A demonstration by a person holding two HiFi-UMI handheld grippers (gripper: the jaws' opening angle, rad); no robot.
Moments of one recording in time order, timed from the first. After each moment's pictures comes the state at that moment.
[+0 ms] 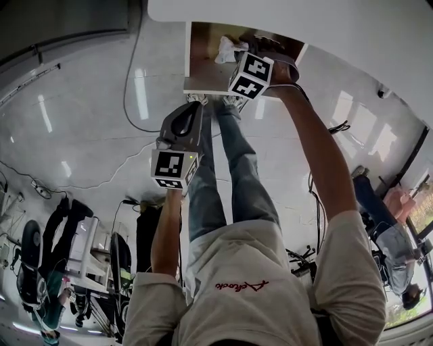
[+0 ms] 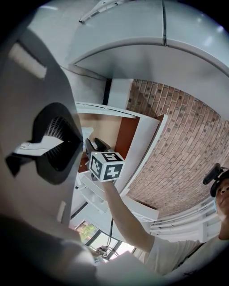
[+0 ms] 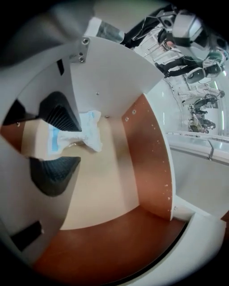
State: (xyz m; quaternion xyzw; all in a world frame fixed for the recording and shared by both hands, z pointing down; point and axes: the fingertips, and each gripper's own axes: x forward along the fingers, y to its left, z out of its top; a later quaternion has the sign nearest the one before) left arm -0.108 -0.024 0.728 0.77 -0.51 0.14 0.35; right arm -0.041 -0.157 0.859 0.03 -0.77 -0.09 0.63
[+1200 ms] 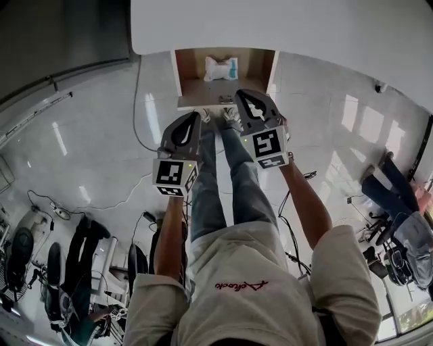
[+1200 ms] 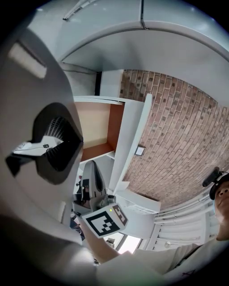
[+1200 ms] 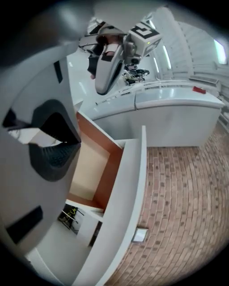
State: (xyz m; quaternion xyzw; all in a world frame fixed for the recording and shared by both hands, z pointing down) left arm -0.087 -0.047 0.677 0.80 -0.49 0.15 0.31; right arm 0.001 -0.100 0.693 0.32 -0.88 0.13 0.34
